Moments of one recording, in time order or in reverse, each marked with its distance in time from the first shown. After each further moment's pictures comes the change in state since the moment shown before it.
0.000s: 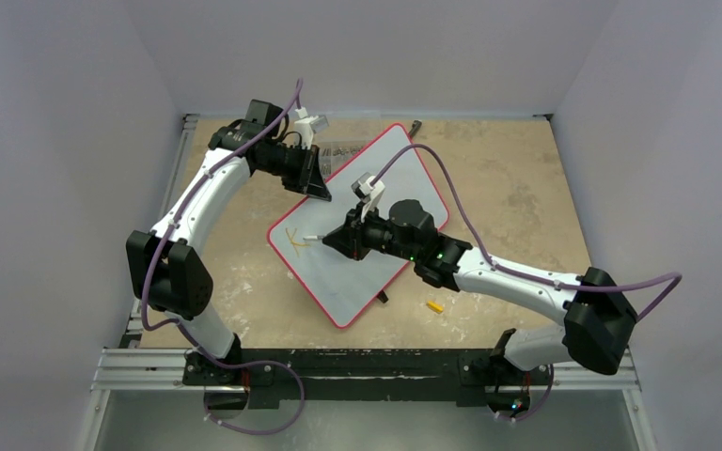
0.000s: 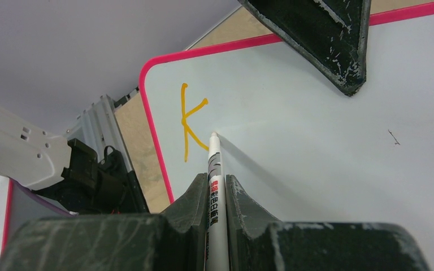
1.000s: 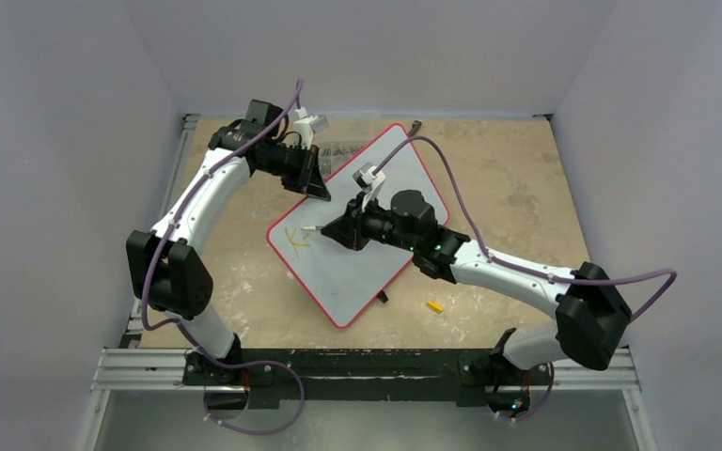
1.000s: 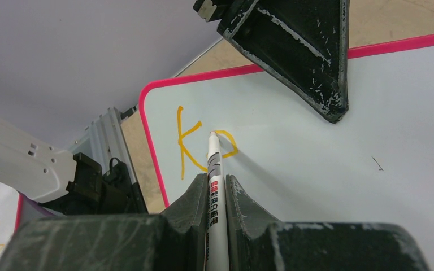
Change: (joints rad) left arm 0.000 0.000 0.000 0.000 -0.007 0.003; right arm -0.051 0.042 0.034 0.037 -0.056 0.019
